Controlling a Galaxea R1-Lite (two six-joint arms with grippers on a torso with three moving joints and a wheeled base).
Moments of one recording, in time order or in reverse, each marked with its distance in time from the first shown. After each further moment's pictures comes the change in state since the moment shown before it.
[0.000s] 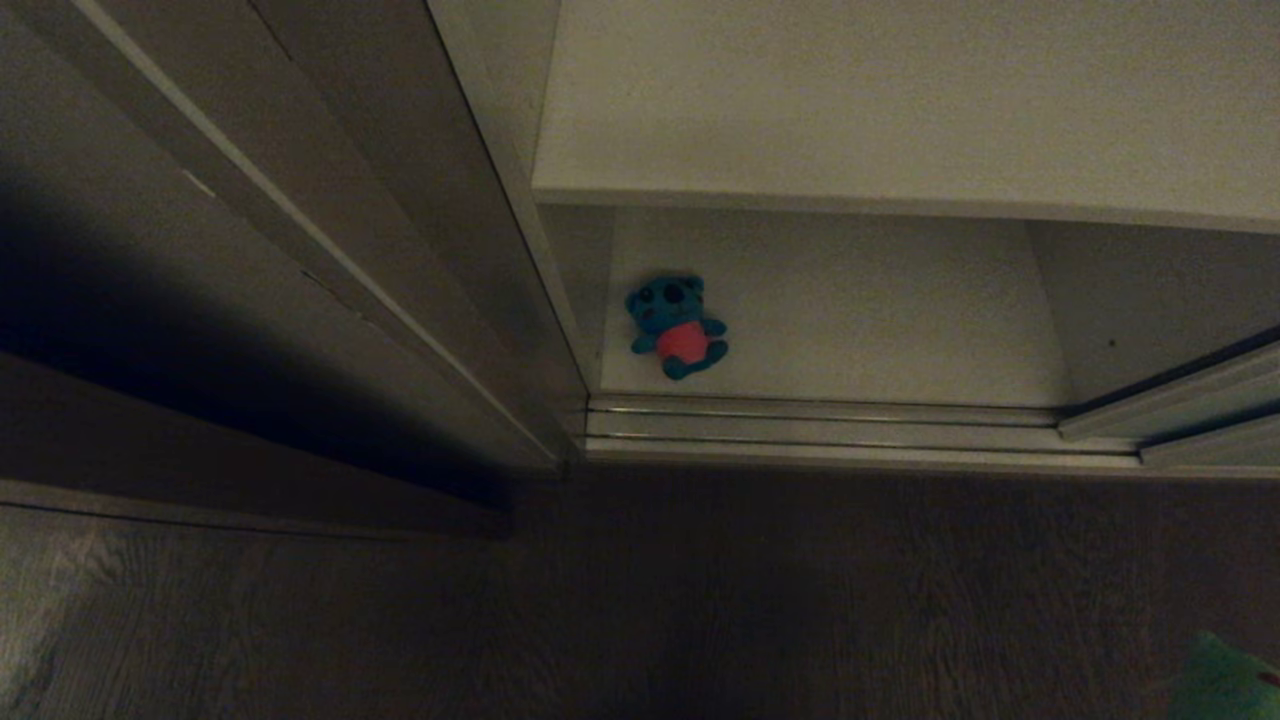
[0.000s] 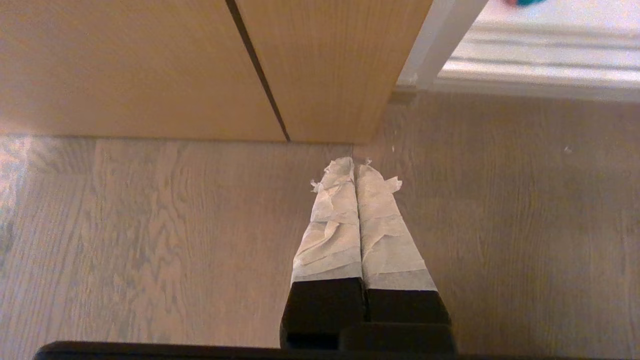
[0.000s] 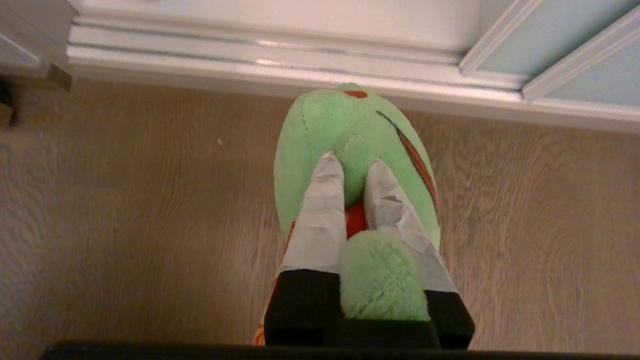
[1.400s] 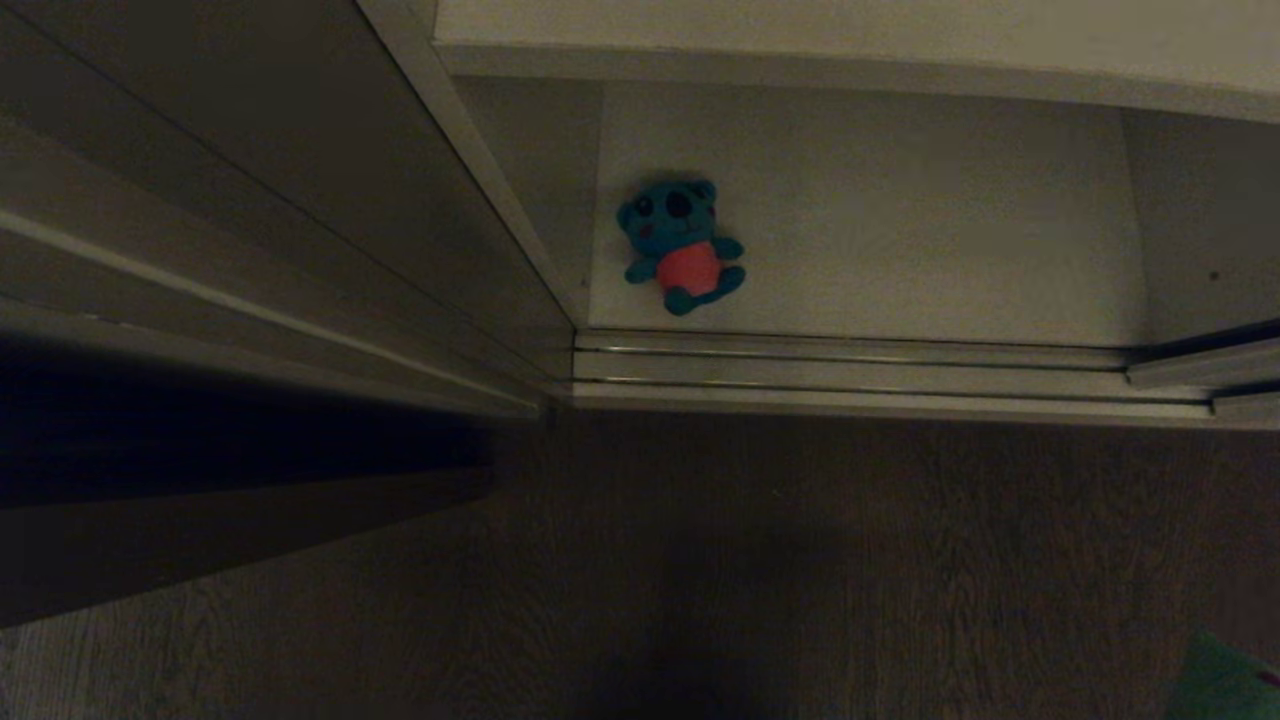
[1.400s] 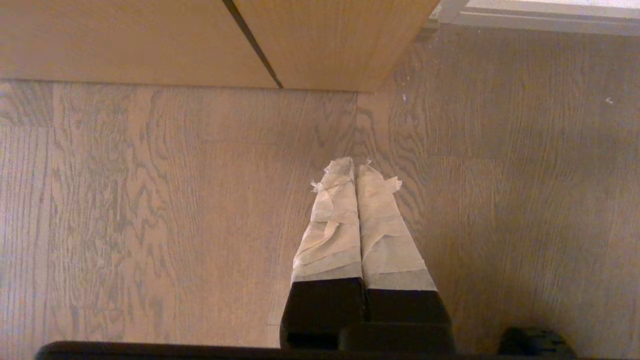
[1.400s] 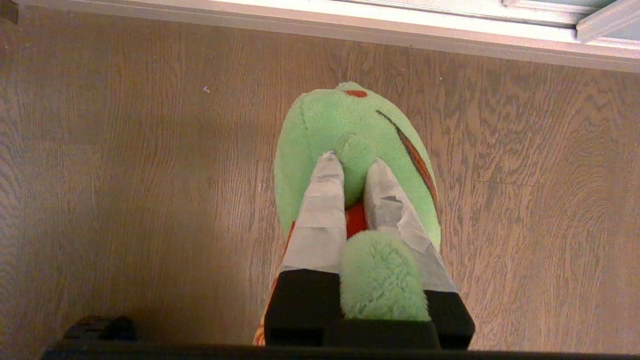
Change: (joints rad) left arm 0.000 0.001 0.000 0.000 0.001 -0.011; right arm 0.000 0.000 0.000 0.000 0.000 0.000
